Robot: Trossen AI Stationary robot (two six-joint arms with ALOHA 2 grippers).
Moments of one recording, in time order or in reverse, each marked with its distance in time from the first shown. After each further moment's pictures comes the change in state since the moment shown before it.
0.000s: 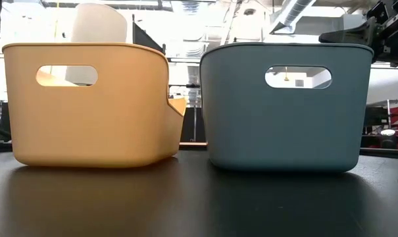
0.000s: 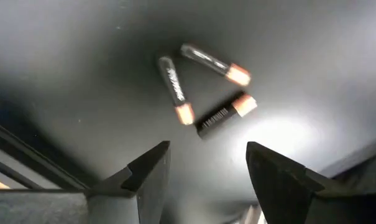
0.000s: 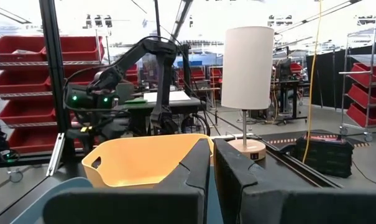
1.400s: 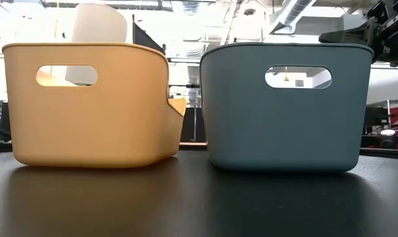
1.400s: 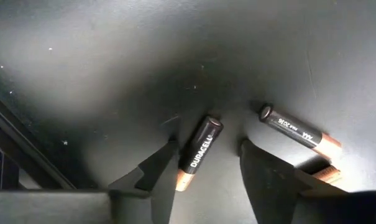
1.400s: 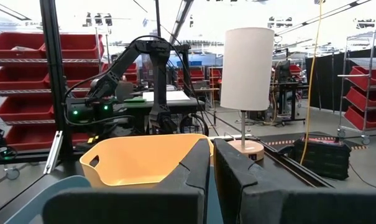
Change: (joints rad) left arm 0.001 0.131 -0.036 -0.068 0.003 0.010; right arm 0.000 0.000 0.000 0.000 0.000 -0.019
